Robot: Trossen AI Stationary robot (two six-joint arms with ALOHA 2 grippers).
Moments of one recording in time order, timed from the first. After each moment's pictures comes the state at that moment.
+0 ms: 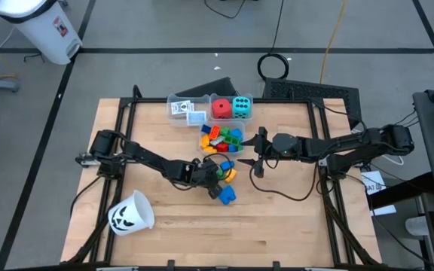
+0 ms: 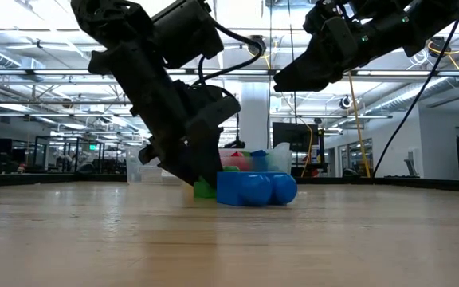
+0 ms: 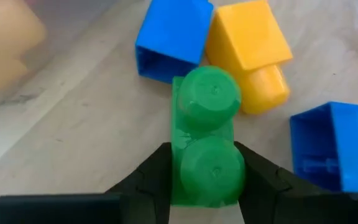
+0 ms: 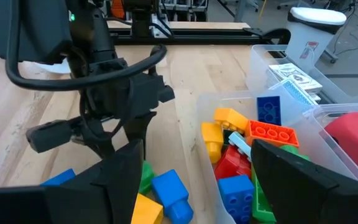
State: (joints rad) left arm -0.17 1.90 1.01 -0.08 -0.29 -0.76; right arm -0.04 1.23 0.60 0.30 0.11 -0.01
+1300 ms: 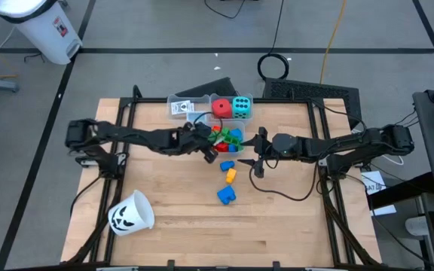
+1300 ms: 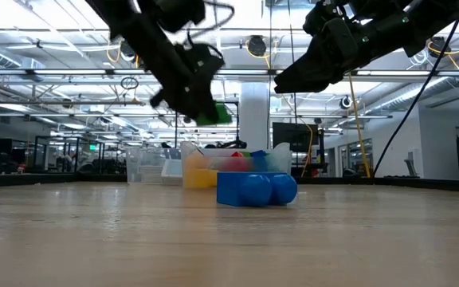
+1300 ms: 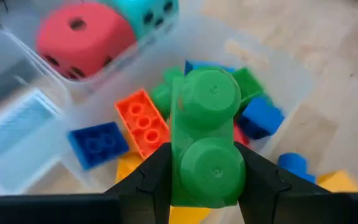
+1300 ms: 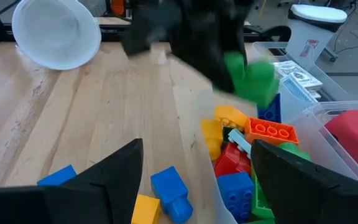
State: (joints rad) left arm 0.10 1.61 1.01 -0.16 -0.38 -0.43; right arm -0.04 1.23 0.60 0.28 0.11 -0.01
